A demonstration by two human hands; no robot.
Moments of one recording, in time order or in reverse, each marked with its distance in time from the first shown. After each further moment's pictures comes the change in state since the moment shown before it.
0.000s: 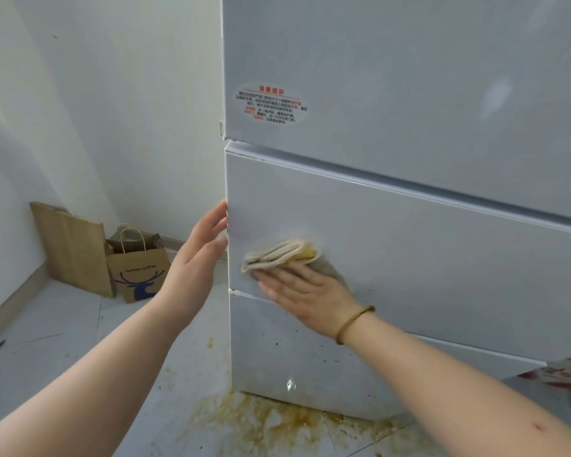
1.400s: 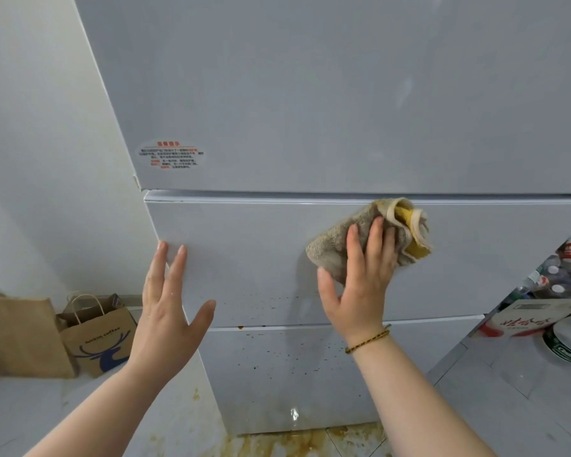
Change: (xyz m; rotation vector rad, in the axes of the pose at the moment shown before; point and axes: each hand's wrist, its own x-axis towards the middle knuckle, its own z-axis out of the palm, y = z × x) left_hand -0.013 -0.005 0.023 0.777 0.048 0.176; right_hand -0.052 0.029 -0.045 0.223 0.440 1.265
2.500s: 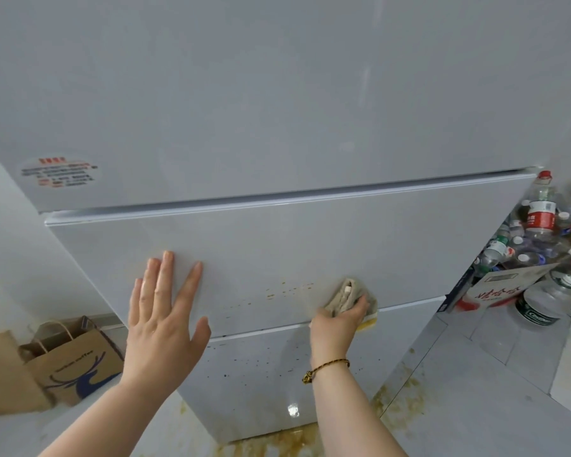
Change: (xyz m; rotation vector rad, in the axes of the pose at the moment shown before) left_hand 0.009 0.016 0.058 0.426 0.078 0.421; right_hand -0.029 0.012 -0.023 0.498 -0.052 1.430
